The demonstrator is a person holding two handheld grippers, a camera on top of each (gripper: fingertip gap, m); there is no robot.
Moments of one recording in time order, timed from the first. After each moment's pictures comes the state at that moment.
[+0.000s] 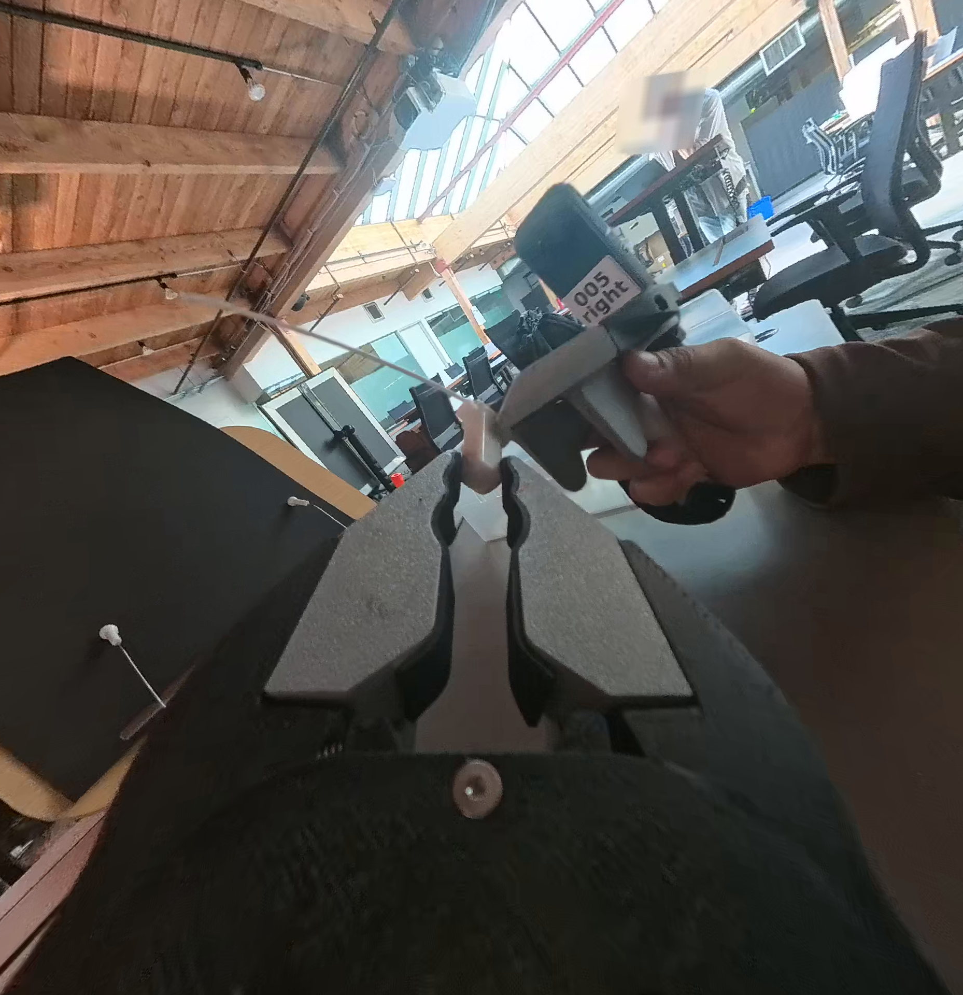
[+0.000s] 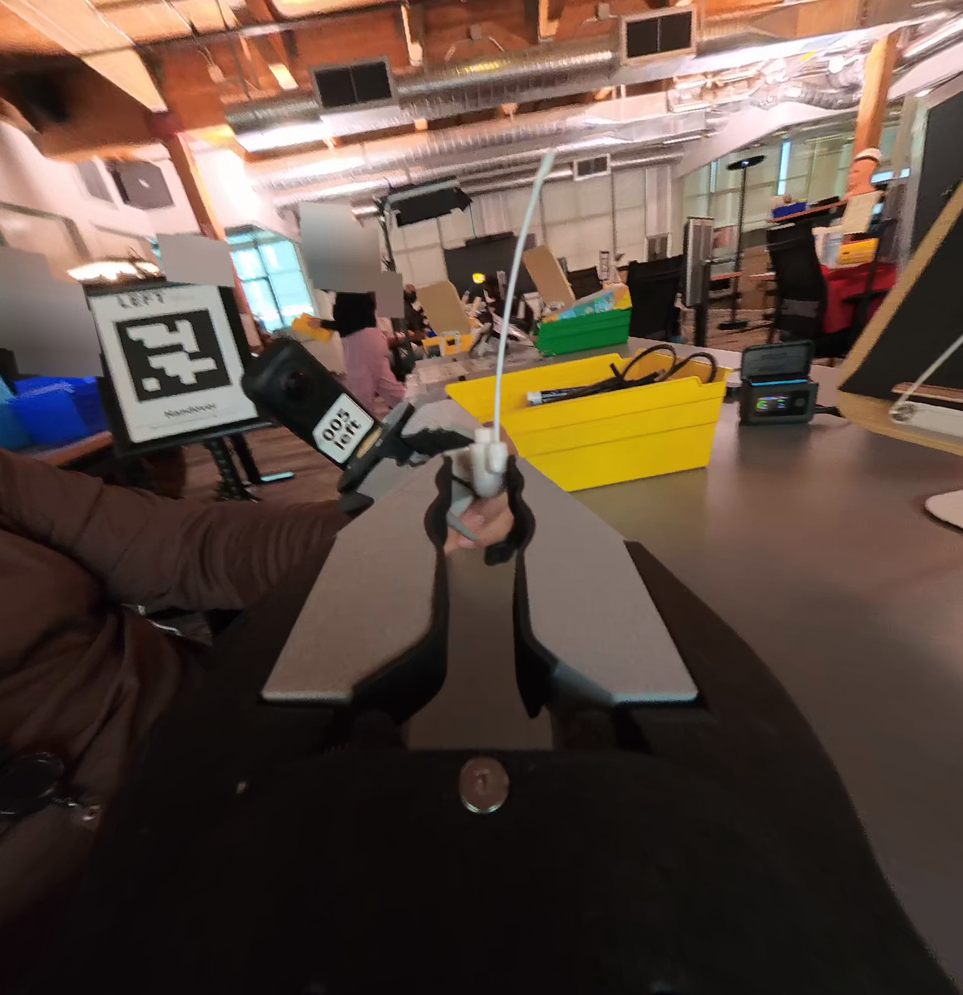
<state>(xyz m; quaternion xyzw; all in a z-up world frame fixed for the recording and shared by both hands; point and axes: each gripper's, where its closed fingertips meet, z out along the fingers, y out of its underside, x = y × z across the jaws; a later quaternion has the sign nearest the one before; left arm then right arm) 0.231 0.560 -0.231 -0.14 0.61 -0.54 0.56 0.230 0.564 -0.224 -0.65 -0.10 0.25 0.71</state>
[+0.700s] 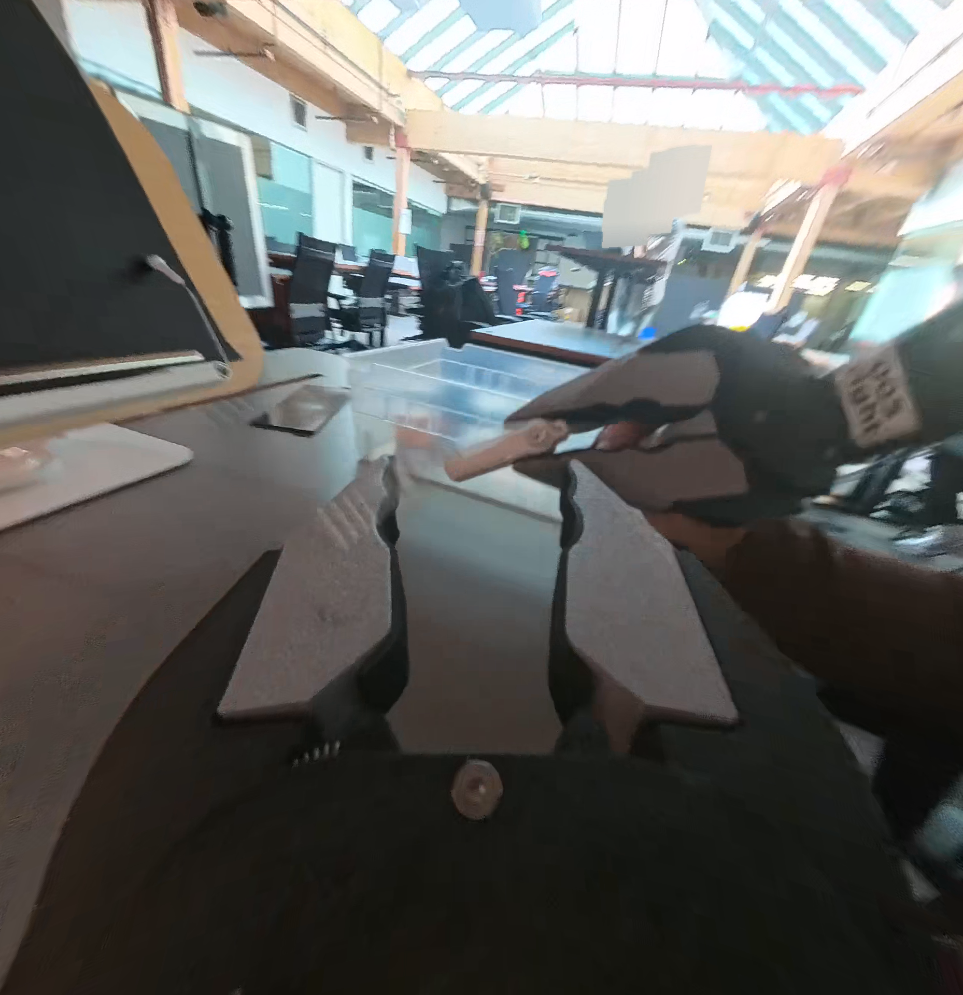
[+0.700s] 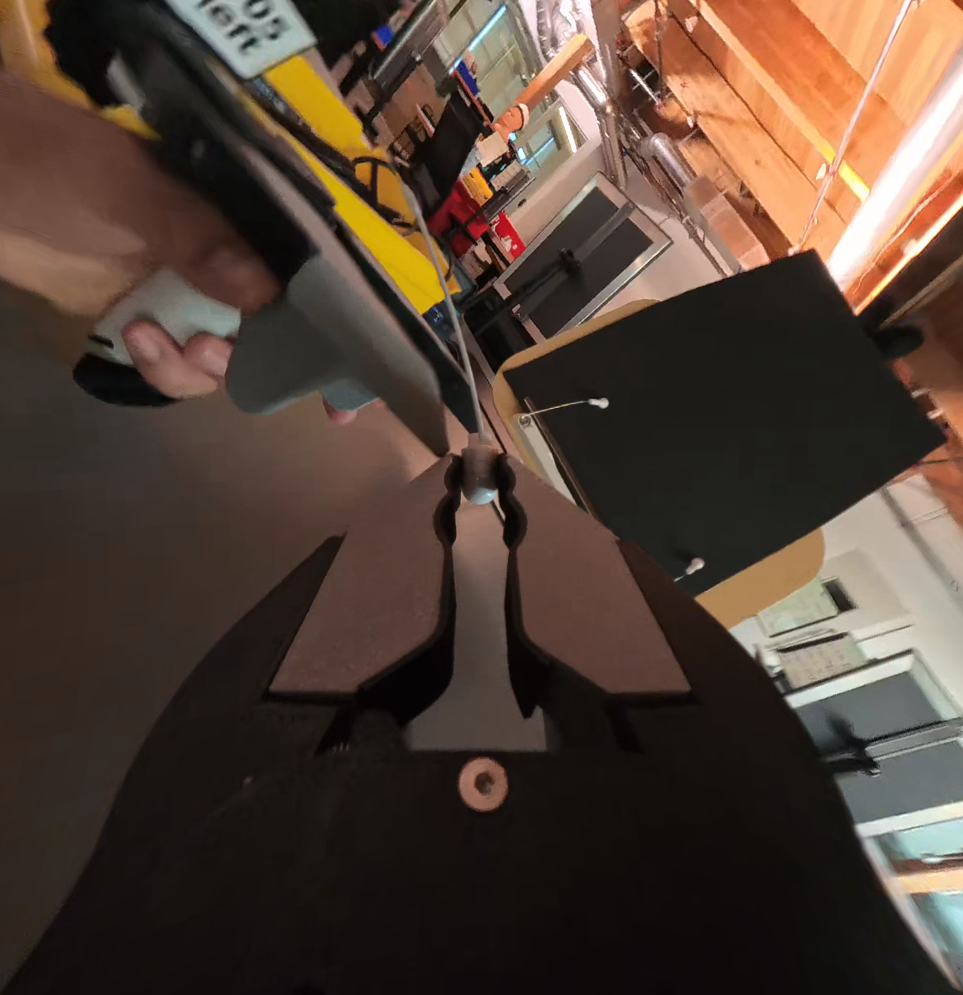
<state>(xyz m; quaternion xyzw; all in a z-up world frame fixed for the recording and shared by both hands) 0.251 0.587 -0.250 -0.36 0.57 -0.68 0.29 0.248 0.584 -0.246 -0.69 -0.23 -0.37 0.57</state>
